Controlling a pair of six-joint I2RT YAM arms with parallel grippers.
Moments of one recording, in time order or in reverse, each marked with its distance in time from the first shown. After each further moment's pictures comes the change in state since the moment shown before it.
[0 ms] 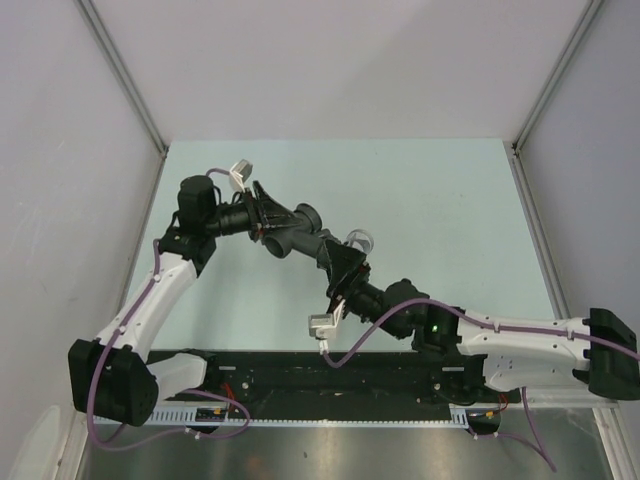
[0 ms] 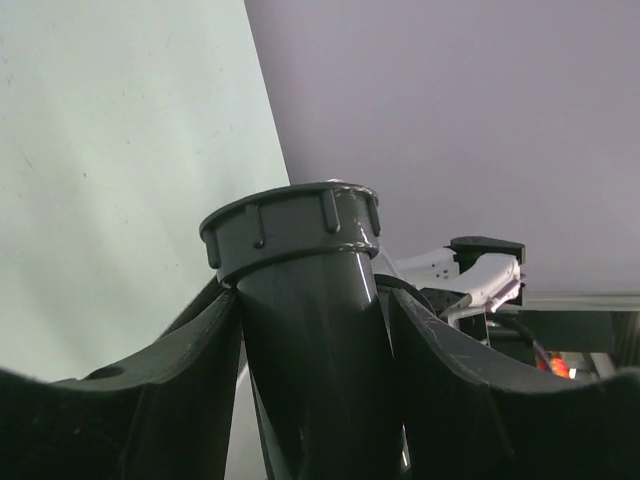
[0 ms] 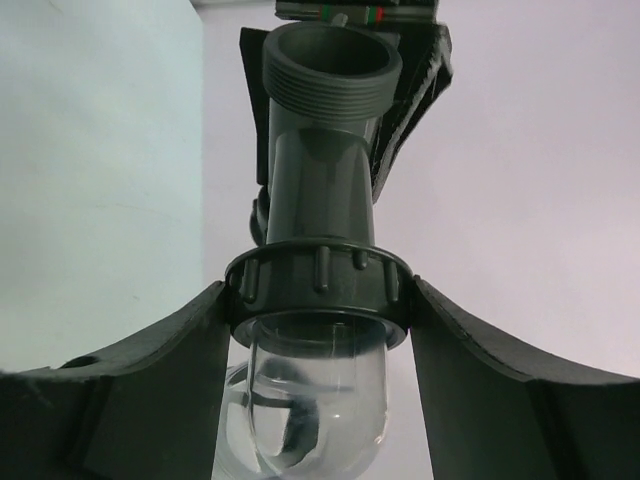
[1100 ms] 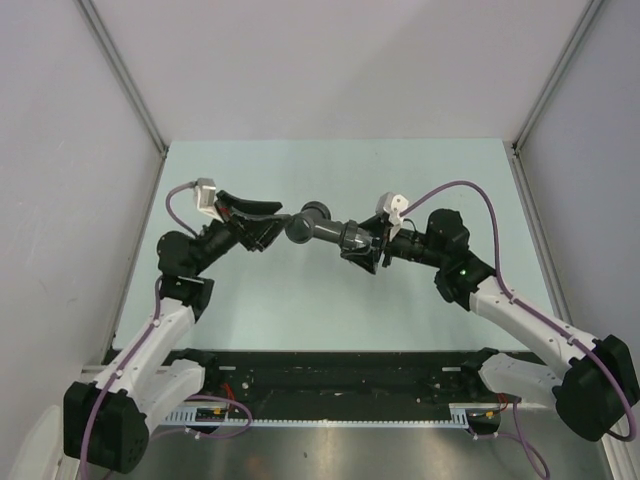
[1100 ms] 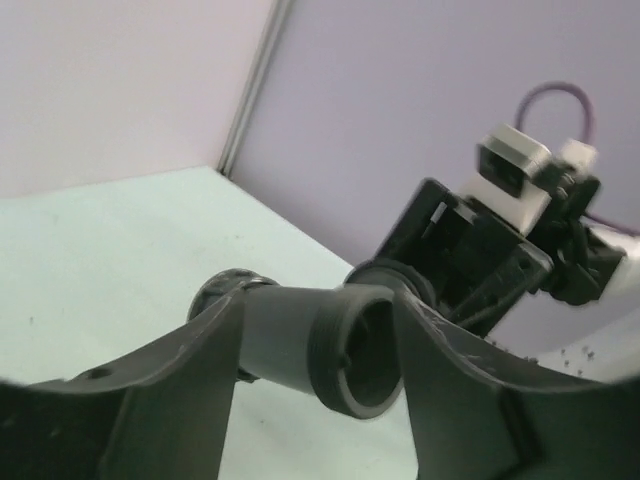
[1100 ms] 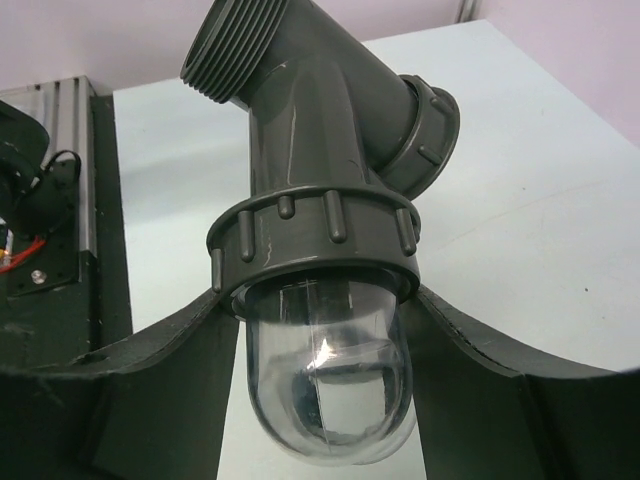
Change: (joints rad) left arm -0.045 -0.257 -0.384 0.870 -0.299 0.327; right arm -0.713 -0.009 0.073 -0.146 -1.006 1.501
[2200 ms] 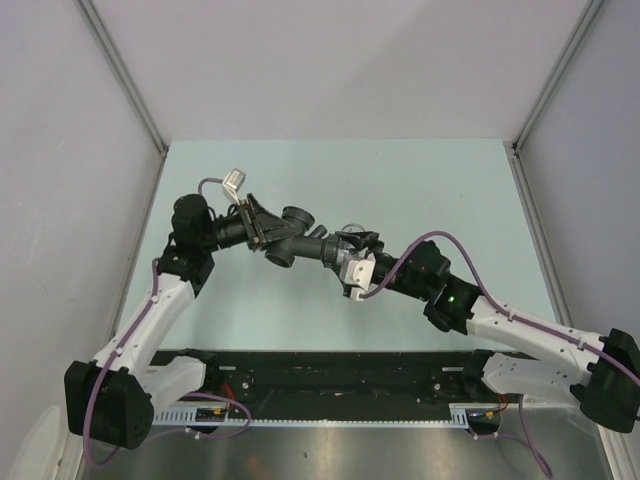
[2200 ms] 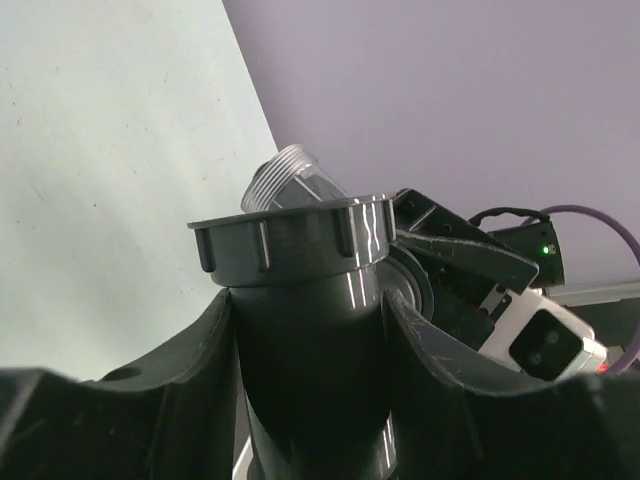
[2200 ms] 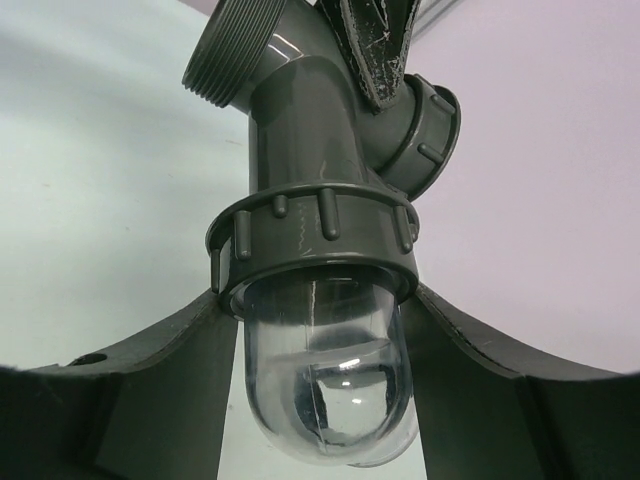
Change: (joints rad) left arm 0.039 0.133 0.230 -0.682 0.256 -0.325; right arm 0.345 -0.059 -0.043 0.004 0.428 -0.749
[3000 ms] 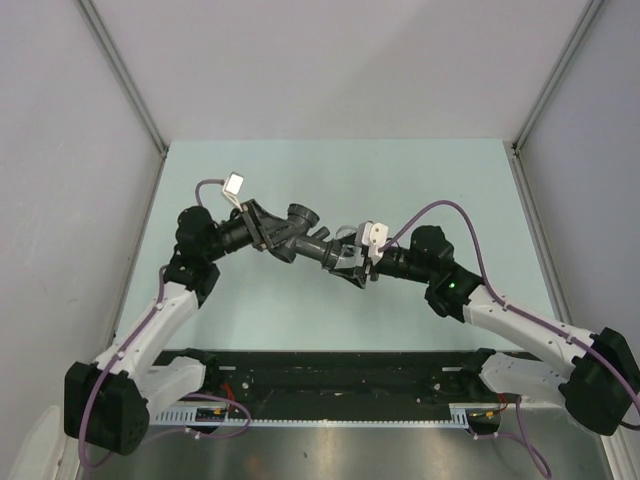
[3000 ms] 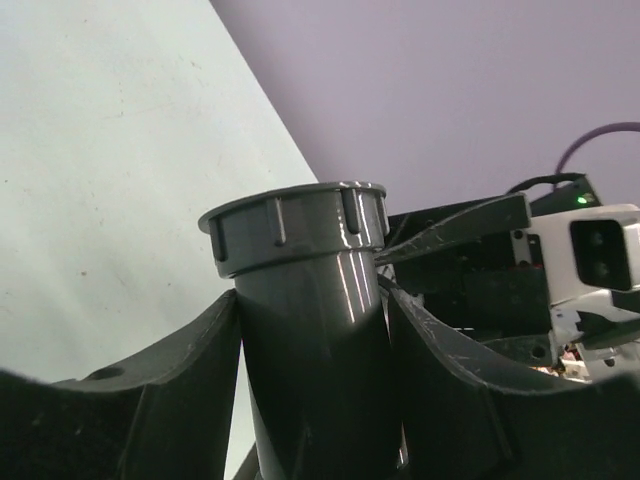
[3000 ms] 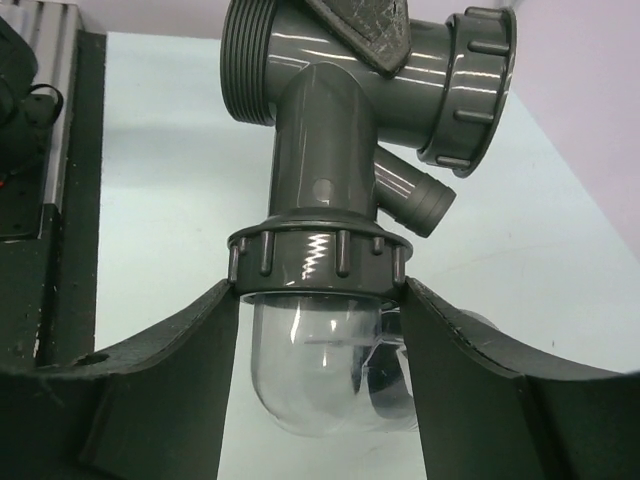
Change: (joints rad) left arm -0.039 -0.066 -0.104 0.173 -0.184 0.146; right arm -0.185 0.065 -0.001 0.039 -0.338 0.490
